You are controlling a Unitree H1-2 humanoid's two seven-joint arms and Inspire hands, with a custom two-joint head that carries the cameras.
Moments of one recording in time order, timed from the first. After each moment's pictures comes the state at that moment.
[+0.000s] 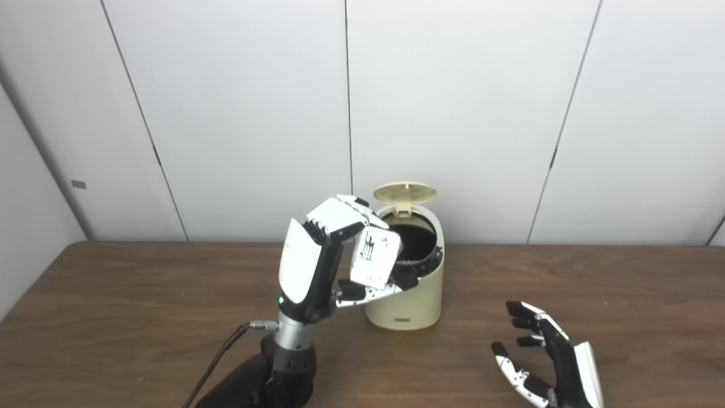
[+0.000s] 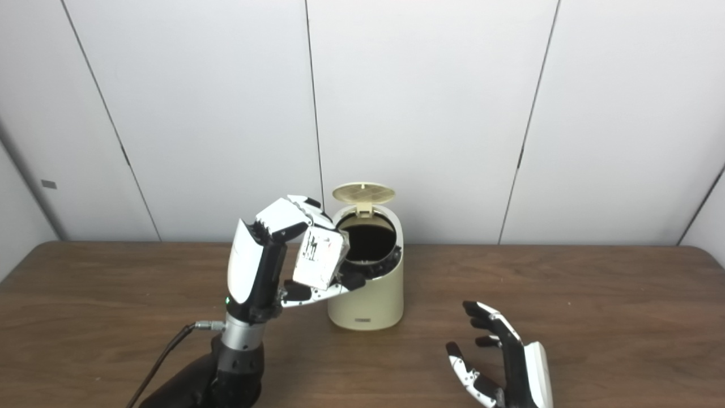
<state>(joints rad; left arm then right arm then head) -0.64 0.29 -0.71 0.32 0.57 -0.46 1.01 0.01 -0.01 0.02 -0.11 -0.49 -0.09 -0.26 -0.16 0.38</state>
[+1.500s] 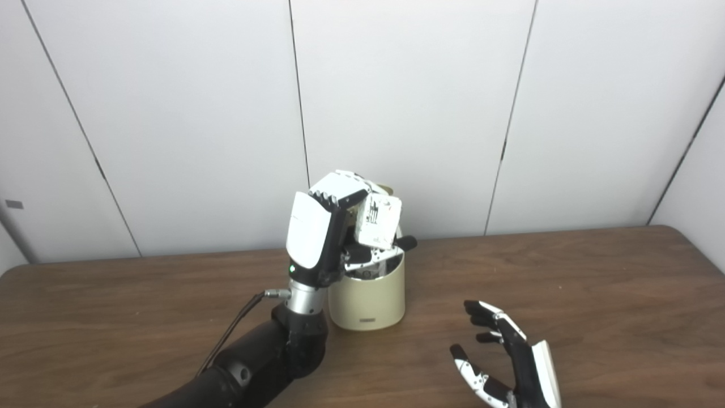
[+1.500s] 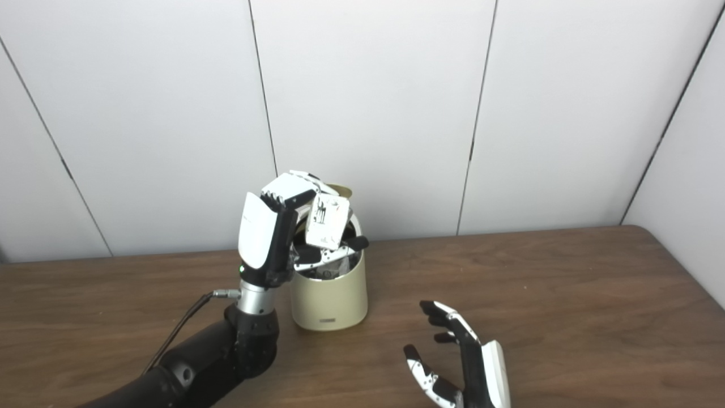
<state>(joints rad) -0.93 0.18 -0.97 0.74 0.47 -0.46 1.24 0.09 0.02 0.06 -0.17 -0.51 -0.13 -0.31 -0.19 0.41</state>
